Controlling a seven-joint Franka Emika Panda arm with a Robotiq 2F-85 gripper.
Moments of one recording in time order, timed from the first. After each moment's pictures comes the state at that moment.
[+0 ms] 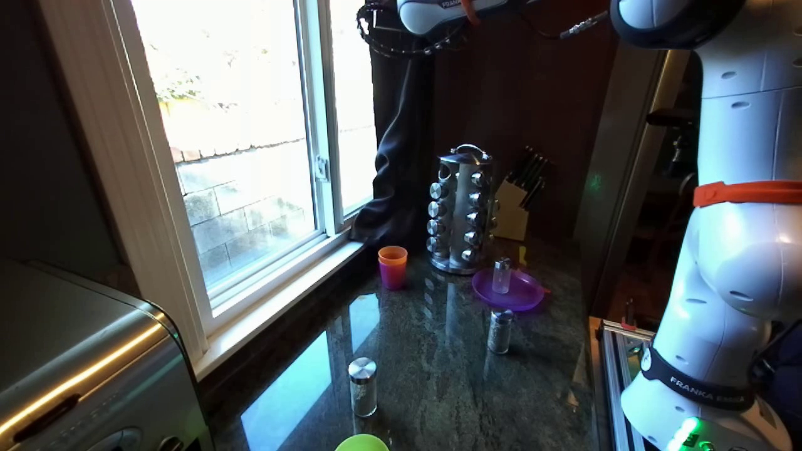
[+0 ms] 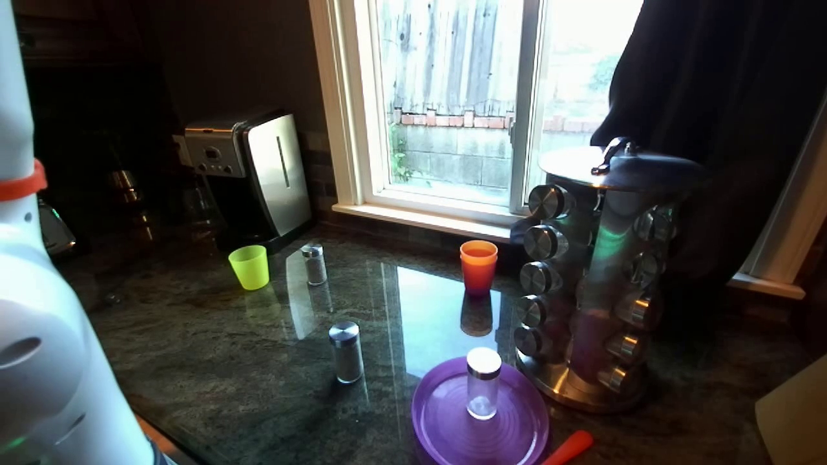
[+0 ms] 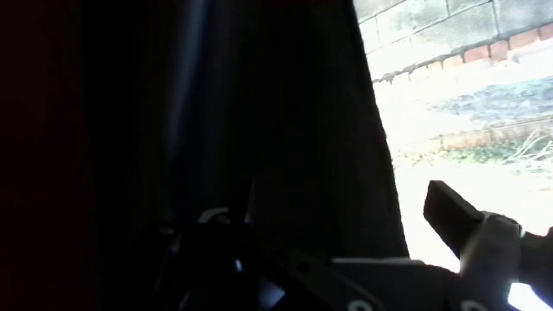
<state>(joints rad) -0.13 0.20 -0.27 -1.33 -0.69 2.51 0.92</state>
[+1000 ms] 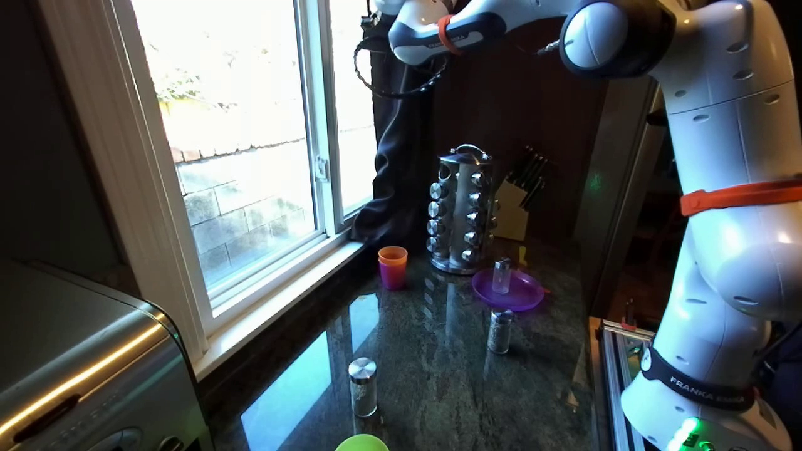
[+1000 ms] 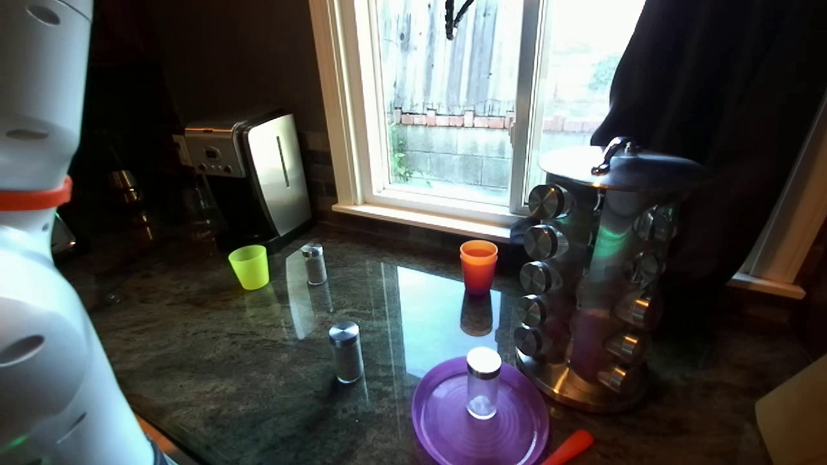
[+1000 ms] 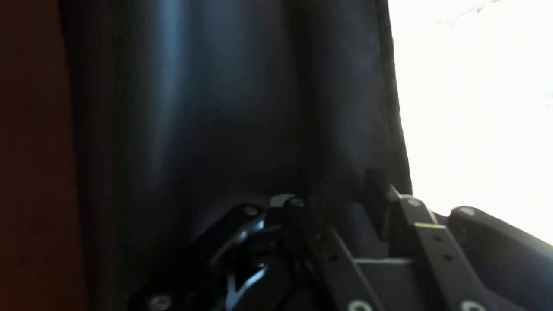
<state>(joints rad) -0.12 0.38 -0.35 -1.16 -0.91 2.51 1.20</state>
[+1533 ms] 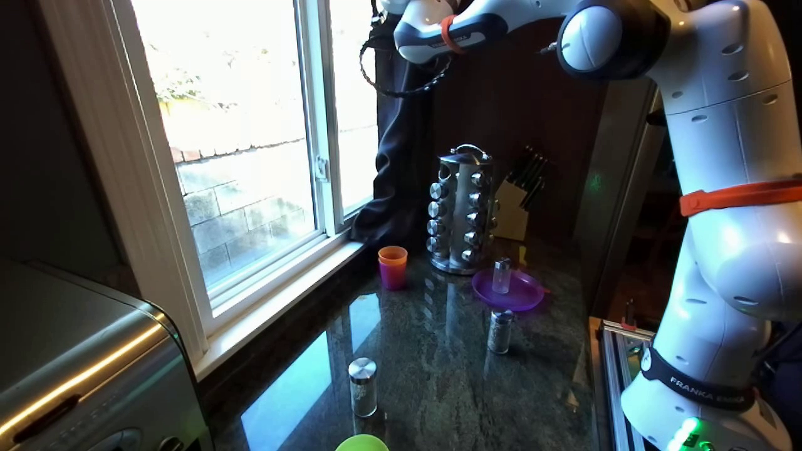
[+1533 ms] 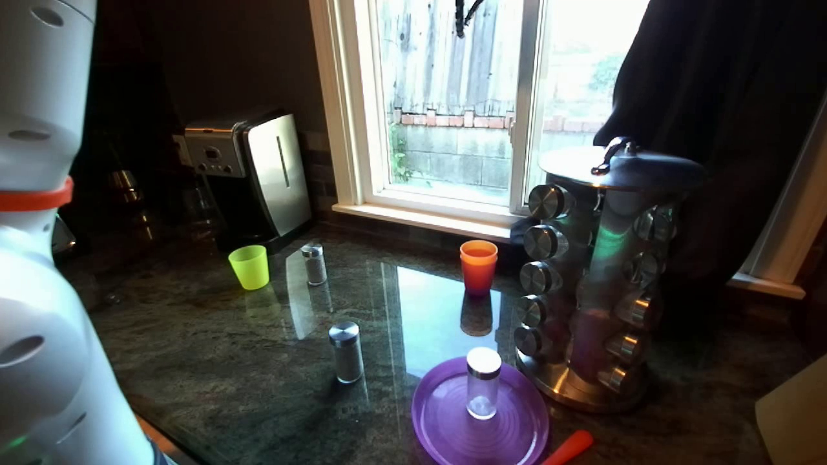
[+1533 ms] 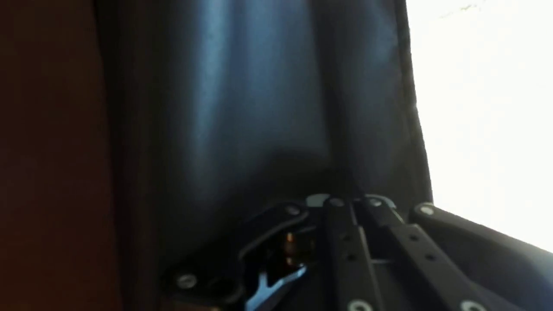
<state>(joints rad) -0.12 0.39 -0.38 -1.15 -0.91 2.50 1.22</state>
